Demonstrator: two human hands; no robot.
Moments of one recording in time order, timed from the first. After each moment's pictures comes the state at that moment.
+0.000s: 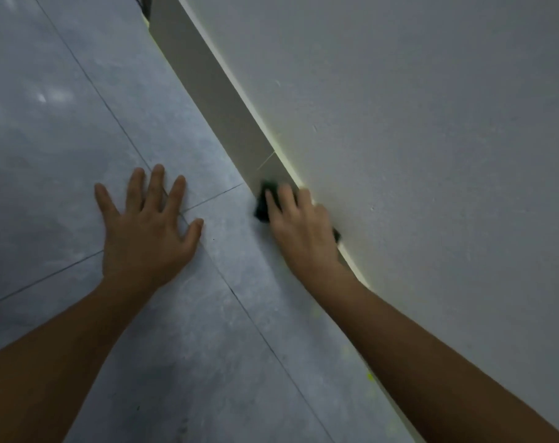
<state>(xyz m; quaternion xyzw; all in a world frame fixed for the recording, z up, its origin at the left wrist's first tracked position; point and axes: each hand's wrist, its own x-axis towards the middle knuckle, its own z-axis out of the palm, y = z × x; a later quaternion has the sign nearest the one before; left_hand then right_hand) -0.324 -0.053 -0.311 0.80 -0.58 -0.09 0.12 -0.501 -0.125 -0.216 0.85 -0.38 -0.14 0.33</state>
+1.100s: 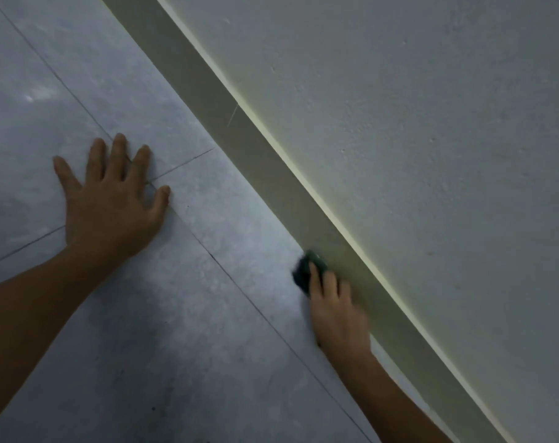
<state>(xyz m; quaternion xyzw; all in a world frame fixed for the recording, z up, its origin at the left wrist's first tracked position) -0.321 -0.051 -0.307 0.79 -0.59 -0.10 0.11 -0.645 0.003 -0.259 0.80 -0.55 -0.16 0.16</state>
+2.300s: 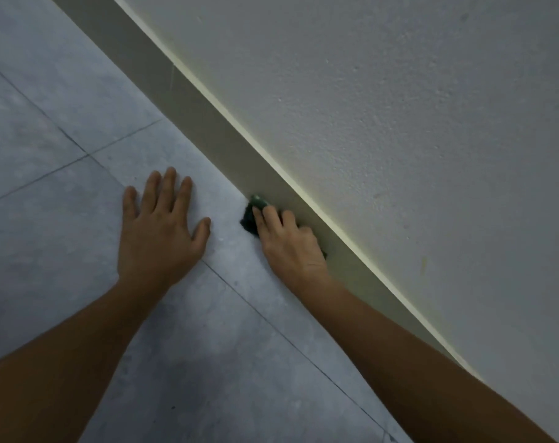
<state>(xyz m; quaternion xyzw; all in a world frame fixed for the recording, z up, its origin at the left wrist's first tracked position) -0.443 -0.016 -0.309 0.73 -0.66 -0.11 0.14 -0.627 -0.036 -0.249 0.83 -0.43 -0.19 0.31</state>
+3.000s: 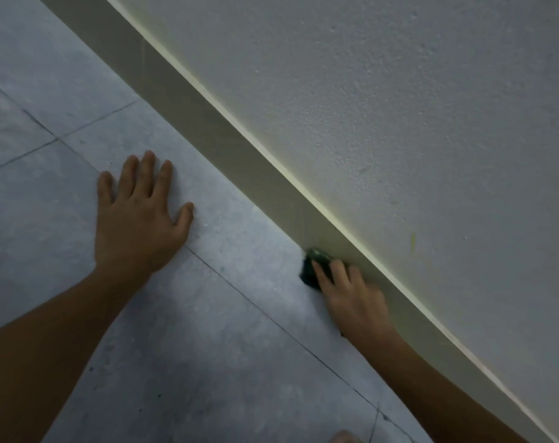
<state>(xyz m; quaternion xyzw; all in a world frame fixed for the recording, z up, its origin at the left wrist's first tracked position) -0.442 -0.014 -0.307 0.73 -0.66 -0.12 0.14 -0.746 0.052 -0.236 0.80 -0.54 -0.21 0.16</state>
